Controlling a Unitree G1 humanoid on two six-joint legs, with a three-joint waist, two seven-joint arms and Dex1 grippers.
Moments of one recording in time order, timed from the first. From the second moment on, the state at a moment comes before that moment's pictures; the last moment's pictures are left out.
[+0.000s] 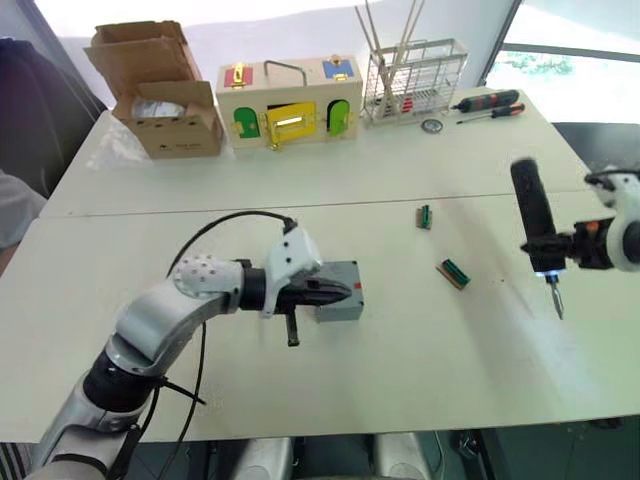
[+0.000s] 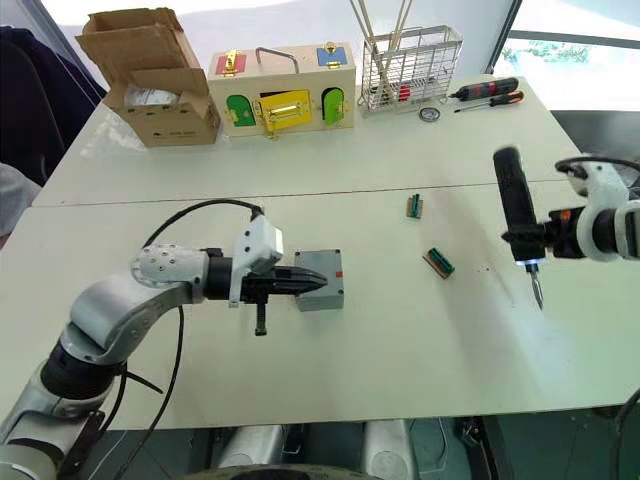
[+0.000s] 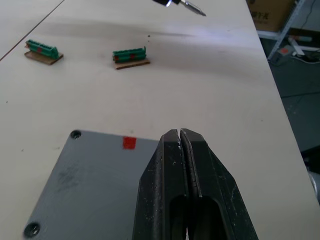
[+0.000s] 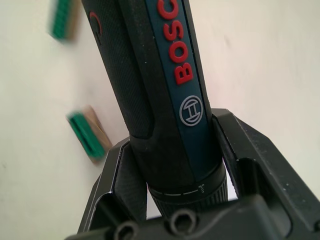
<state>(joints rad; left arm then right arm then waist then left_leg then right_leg) -0.47 0.56 -0.30 -0.50 -0.50 0.76 -0.87 -0.64 -1.28 0.08 0.25 0.67 1.28 0.75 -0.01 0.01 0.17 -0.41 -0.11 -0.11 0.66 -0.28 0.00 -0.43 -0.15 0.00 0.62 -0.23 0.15</state>
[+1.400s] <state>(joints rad) -0.23 0.61 0.13 -0.50 -0.72 0.94 -0.70 -0.77 -1.10 -0.07 0.30 0.18 0.86 0.98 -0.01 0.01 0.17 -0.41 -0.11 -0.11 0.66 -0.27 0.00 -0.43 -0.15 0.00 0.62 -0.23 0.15</state>
